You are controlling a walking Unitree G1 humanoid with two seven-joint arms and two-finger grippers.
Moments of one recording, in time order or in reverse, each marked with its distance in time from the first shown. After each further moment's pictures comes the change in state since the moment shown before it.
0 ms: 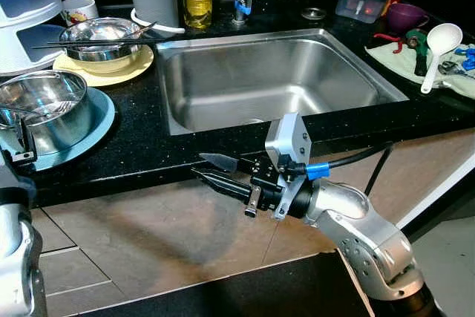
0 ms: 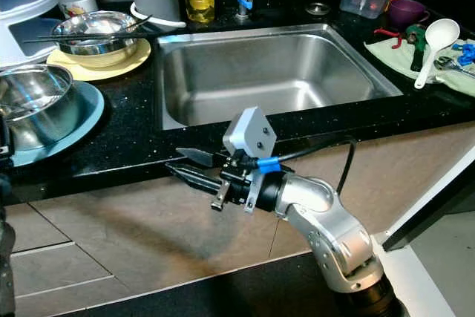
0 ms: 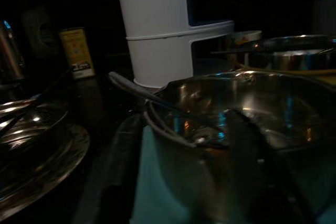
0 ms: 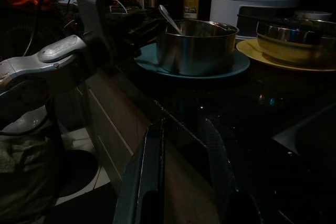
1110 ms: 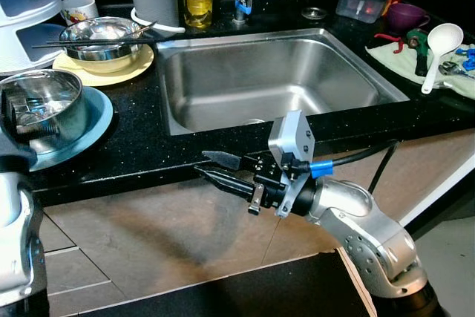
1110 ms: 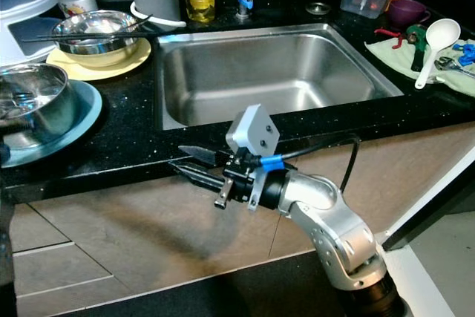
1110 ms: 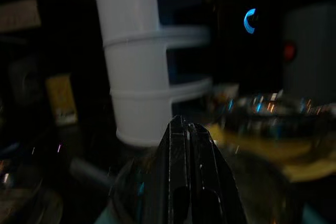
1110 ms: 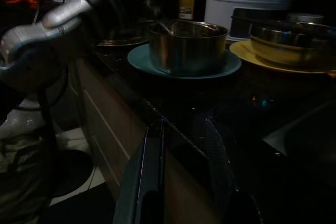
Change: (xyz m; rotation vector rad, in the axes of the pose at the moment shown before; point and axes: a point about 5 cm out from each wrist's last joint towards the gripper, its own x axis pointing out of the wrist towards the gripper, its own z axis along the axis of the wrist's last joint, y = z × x) left arm 0.032 -0.016 0.054 -0.058 -0.215 -0.033; right arm -0.005 -0.006 0.005 -0.018 -0.006 -0.019
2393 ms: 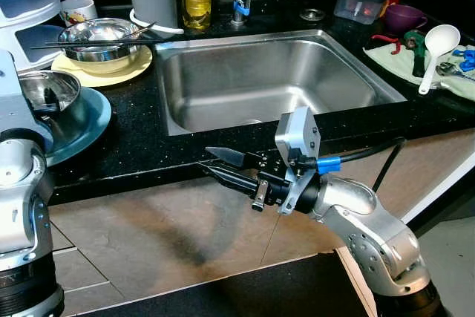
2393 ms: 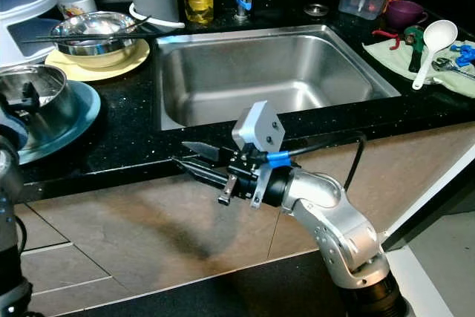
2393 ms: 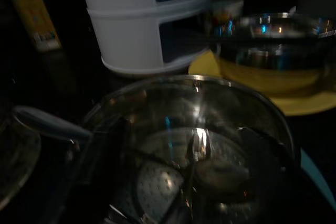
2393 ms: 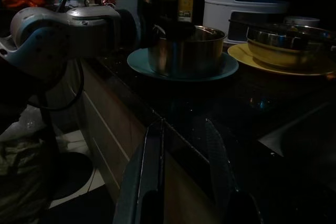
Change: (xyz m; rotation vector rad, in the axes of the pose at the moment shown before) left arm 0.009 -0.015 -0.028 0.015 0.468 -0.004; right arm -0.001 -0.001 0.001 0.006 -0.008 0.005
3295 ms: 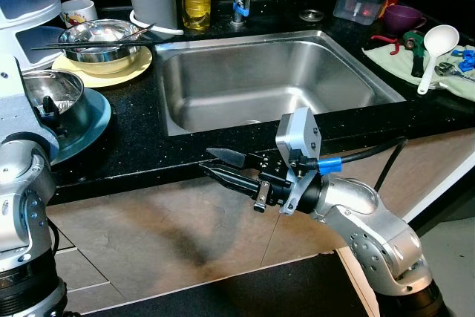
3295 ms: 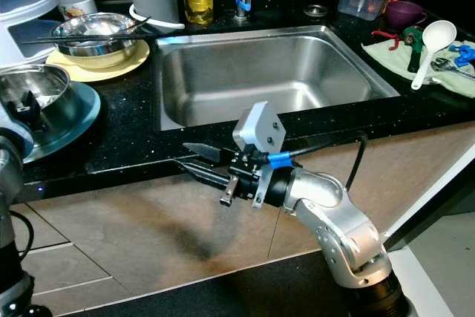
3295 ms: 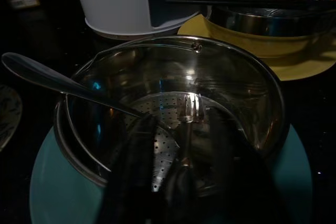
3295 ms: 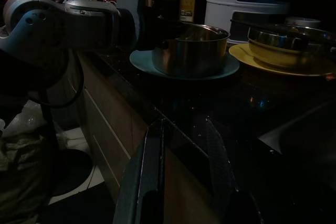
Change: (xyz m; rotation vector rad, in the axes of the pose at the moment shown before) left arm -0.006 -0.001 -0.001 -0.060 0.128 -0.021; right arm -0.002 -0.001 0.000 -0.008 0.010 0.007
